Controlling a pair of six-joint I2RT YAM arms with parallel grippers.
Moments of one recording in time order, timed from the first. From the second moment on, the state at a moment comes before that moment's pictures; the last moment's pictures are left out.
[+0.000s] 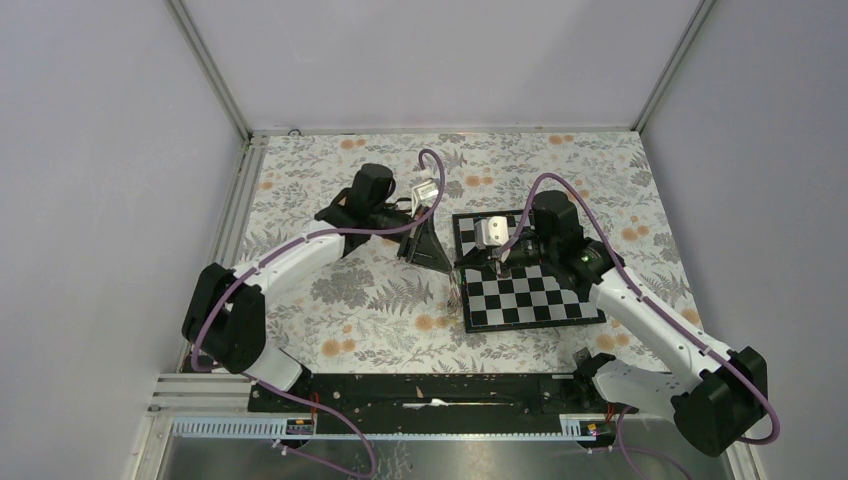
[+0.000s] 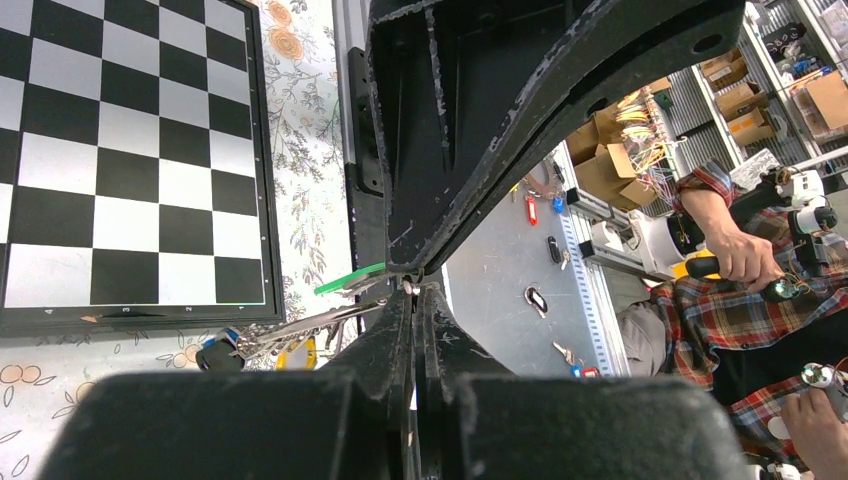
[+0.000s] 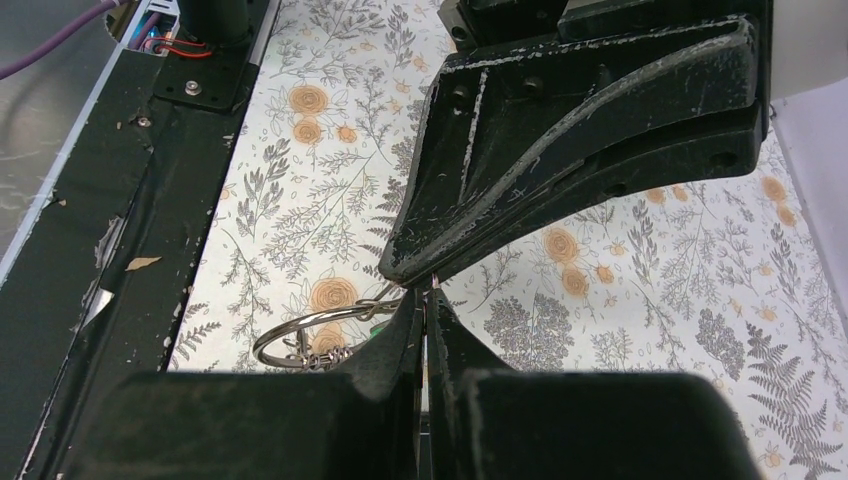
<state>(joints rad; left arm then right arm) -0.57 1.52 1.09 -0.12 1.31 -0.22 0.56 1.09 0.88 -0.25 -0.95 -0.66</state>
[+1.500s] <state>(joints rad) -0.56 1.40 1.19 -0.43 1.20 0.16 0.46 1.06 0.86 -0.21 -1.04 -0.66</state>
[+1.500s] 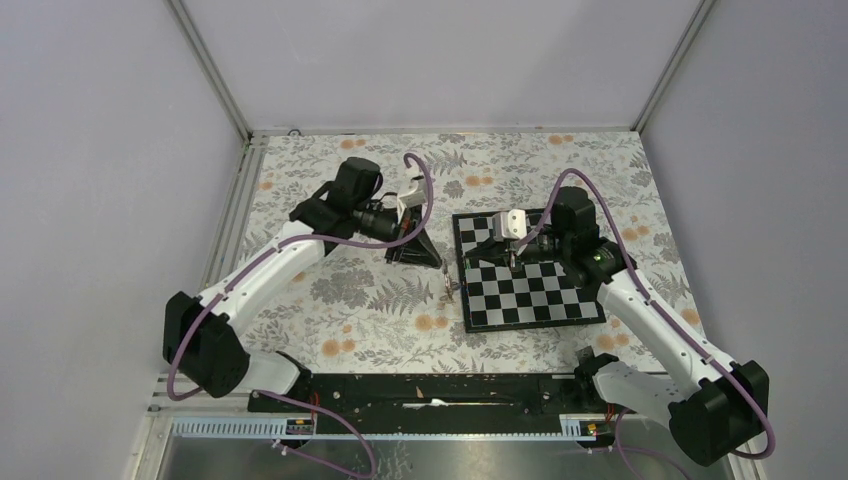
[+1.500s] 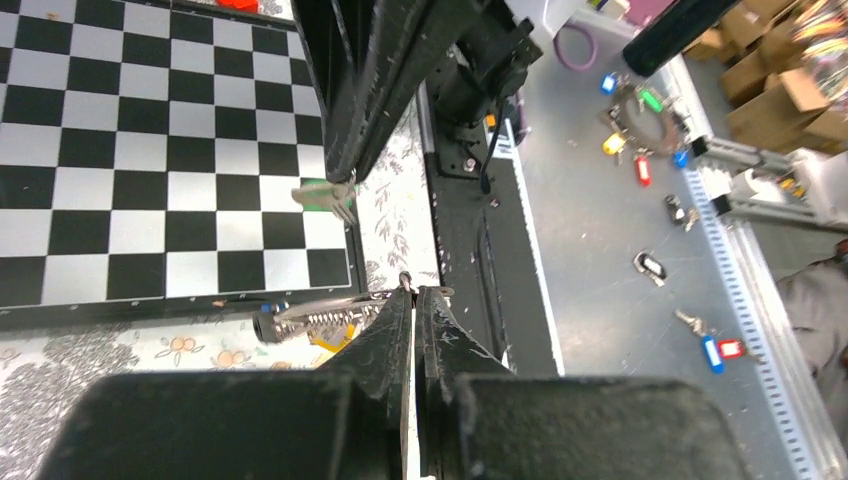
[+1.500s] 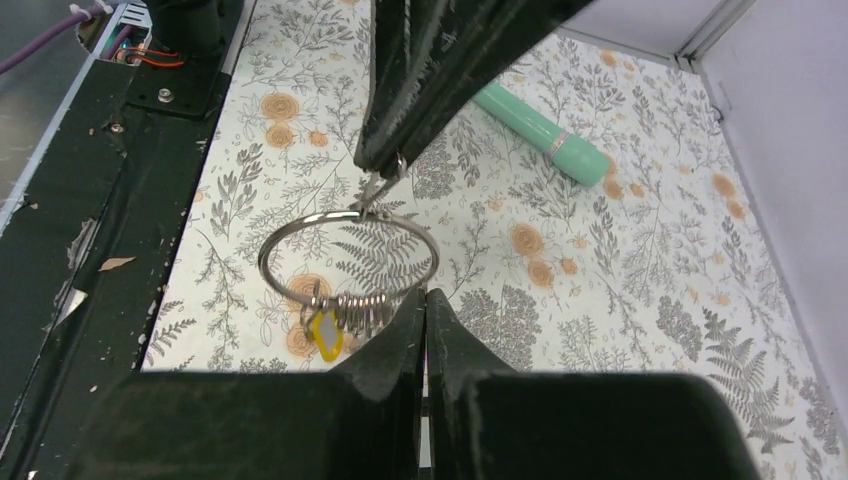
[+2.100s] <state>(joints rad) -0.60 1.34 1.22 -0.63 1.06 0.53 0.45 1.10 0.86 -0.19 -1.04 -0.52</state>
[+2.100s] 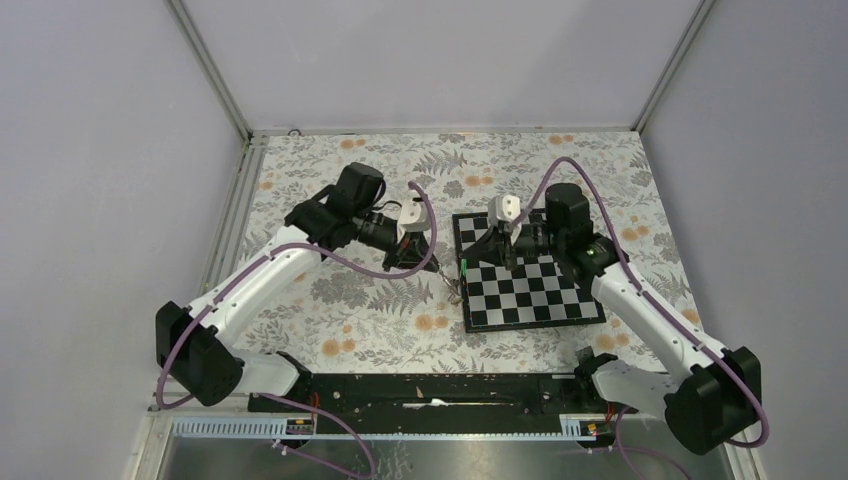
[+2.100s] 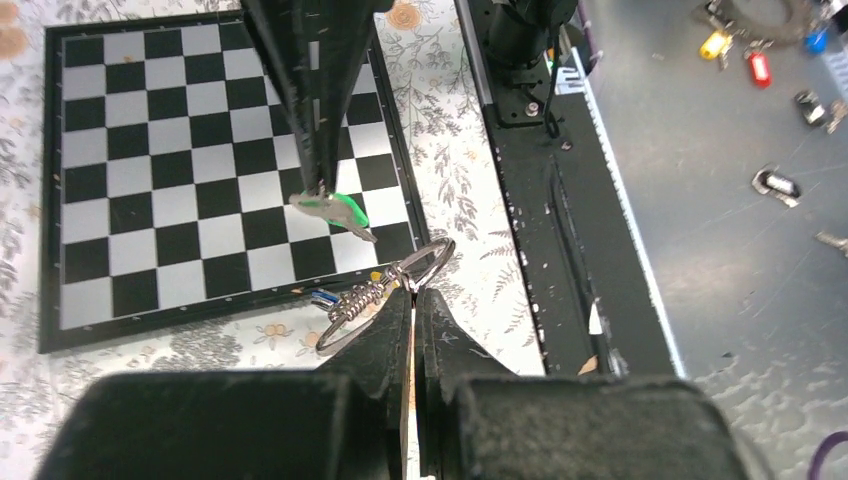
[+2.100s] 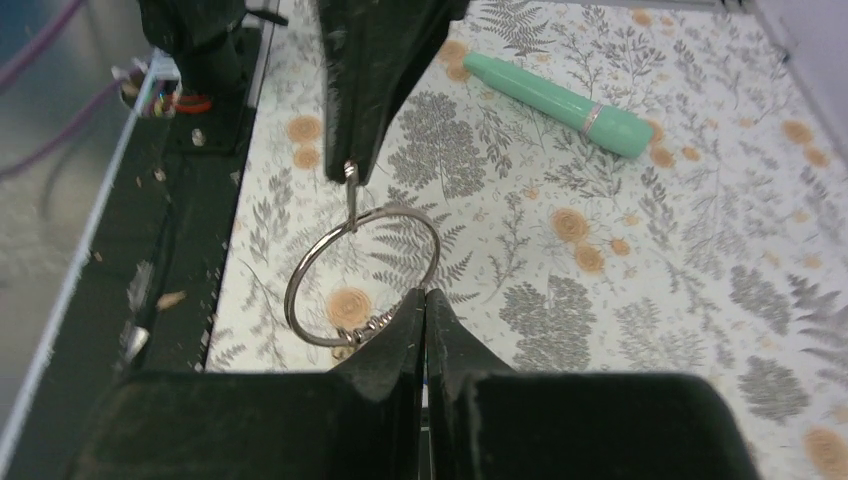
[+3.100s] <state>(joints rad) -0.72 1.33 1.37 -0.82 0.70 1.00 0.46 1.36 0.81 0.39 -1.01 0.52</state>
